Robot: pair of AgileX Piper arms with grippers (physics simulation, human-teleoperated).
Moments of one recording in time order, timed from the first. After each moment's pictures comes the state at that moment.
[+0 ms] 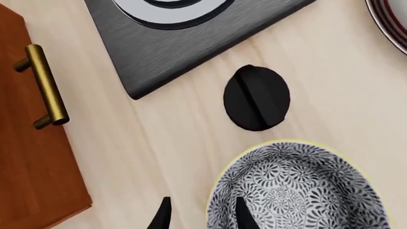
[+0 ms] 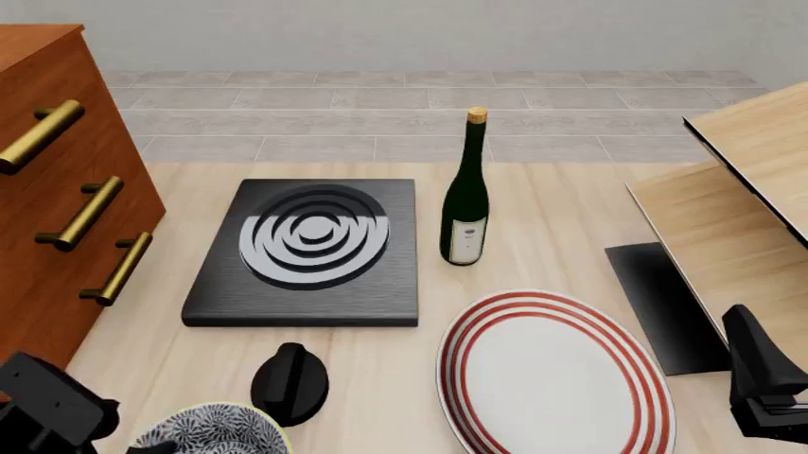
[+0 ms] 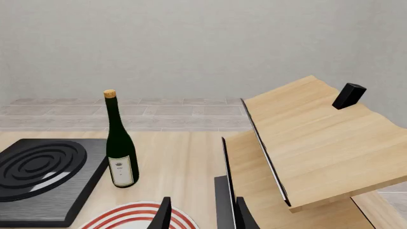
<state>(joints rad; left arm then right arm) -0.28 0.53 -0.19 0.65 0.25 0.00 0.01 0.00 0.00 0.00</state>
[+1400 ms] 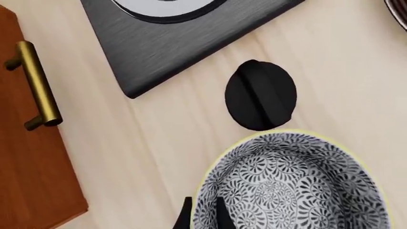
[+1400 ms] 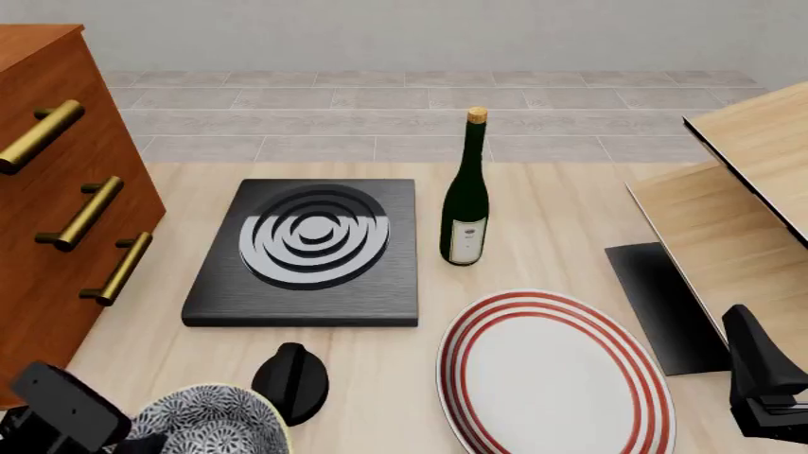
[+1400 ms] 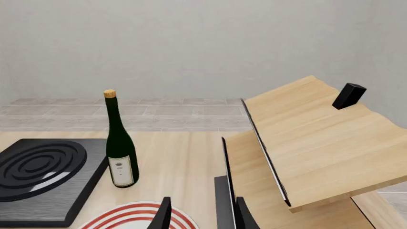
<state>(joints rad) -0.26 0.59 -0.13 0.54 0.27 0.00 0.01 0.00 0.00 0.00</state>
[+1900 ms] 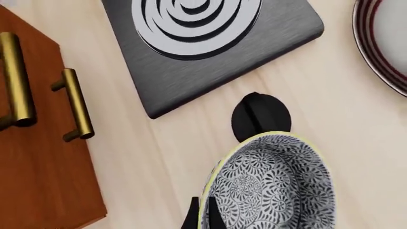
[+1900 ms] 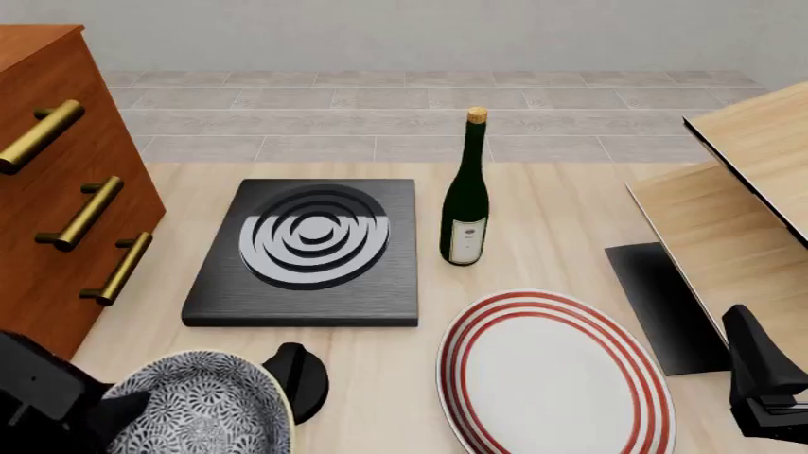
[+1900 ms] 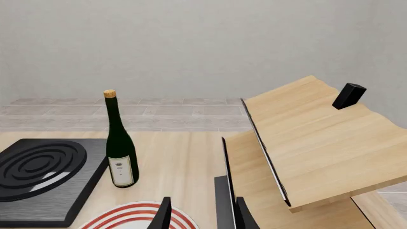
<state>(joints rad) -0.26 0.50 -0.25 0.63 0.24 0.00 0.01 0.00 0.00 0.00</state>
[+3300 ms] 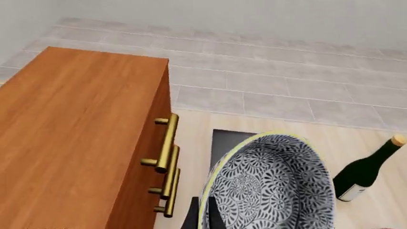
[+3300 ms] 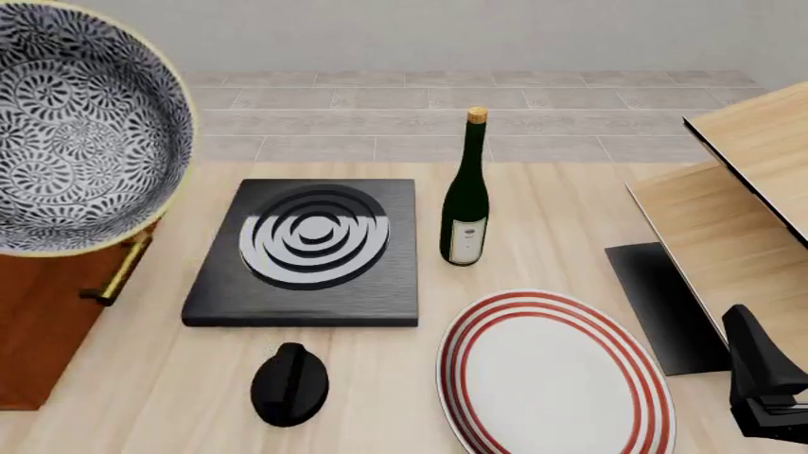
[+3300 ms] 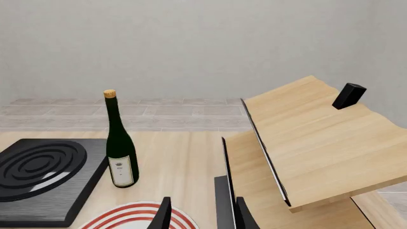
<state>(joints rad) 0.07 0.66 -0.89 0.59 -0.07 0.00 0.01 0.00 0.00 0.00</state>
